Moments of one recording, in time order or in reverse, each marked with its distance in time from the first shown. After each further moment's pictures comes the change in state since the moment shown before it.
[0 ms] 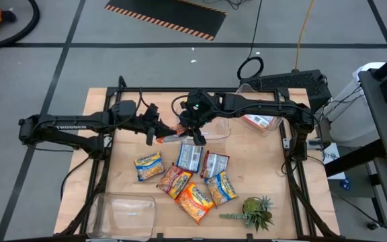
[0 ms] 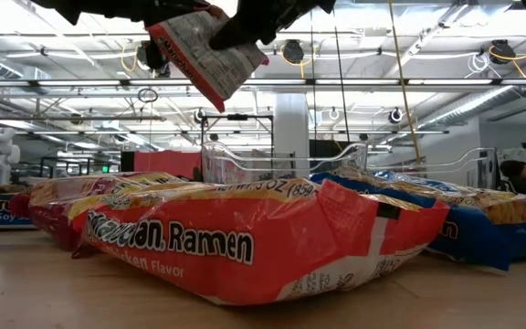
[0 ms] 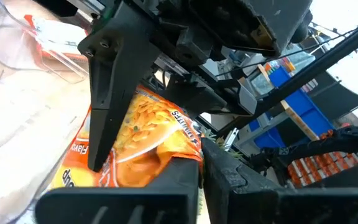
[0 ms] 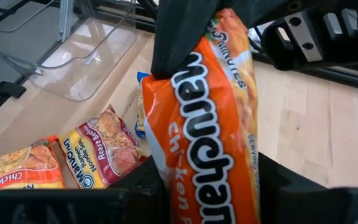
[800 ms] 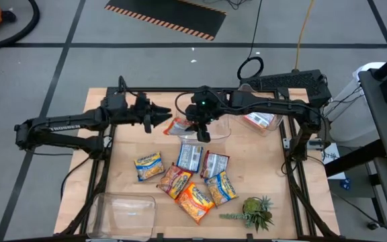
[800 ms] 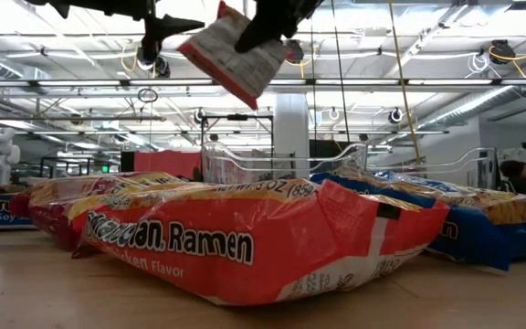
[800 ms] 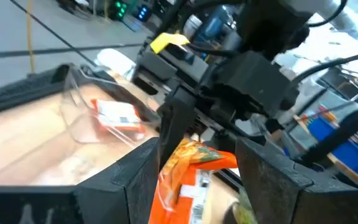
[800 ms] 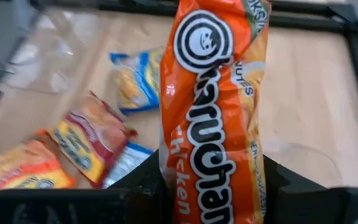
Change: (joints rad) left arm 0.094 -0.088 0.000 0.030 -0.191 0.099; right arm -0.013 -0.079 -0.001 -0.159 0.154 0.128
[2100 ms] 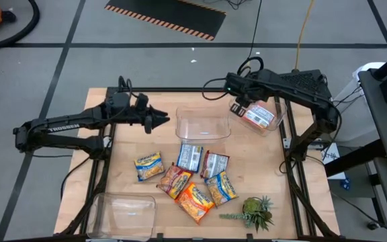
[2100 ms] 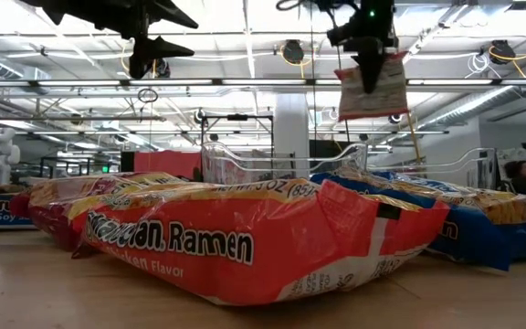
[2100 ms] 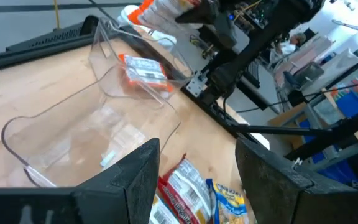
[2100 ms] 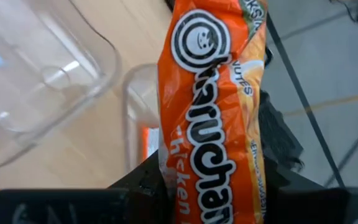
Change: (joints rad) left arm 0.043 -0.014 -0.001 -0.214 0.060 0.002; right arm -0.208 -0.183 -0.028 -0.794 0.709 0.387
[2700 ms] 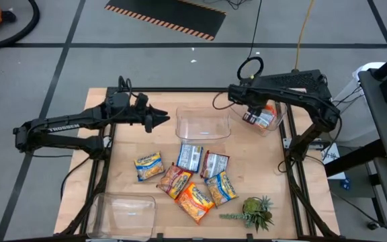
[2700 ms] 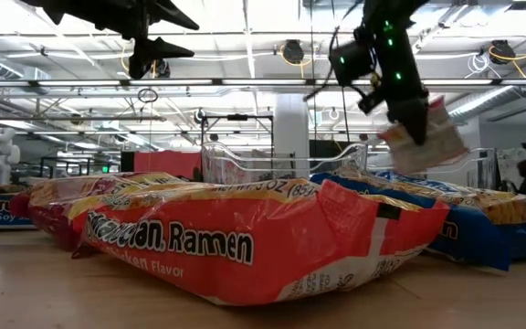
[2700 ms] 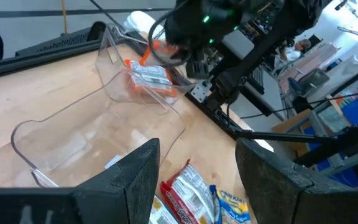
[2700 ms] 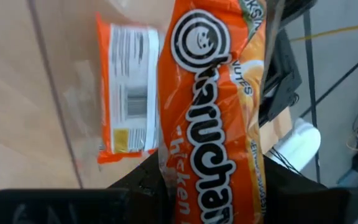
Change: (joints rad) left arm 0.001 0.000 0.000 0.006 -0.028 -0.009; right arm -0.137 0.001 -0.417 0.053 0.002 -0.065
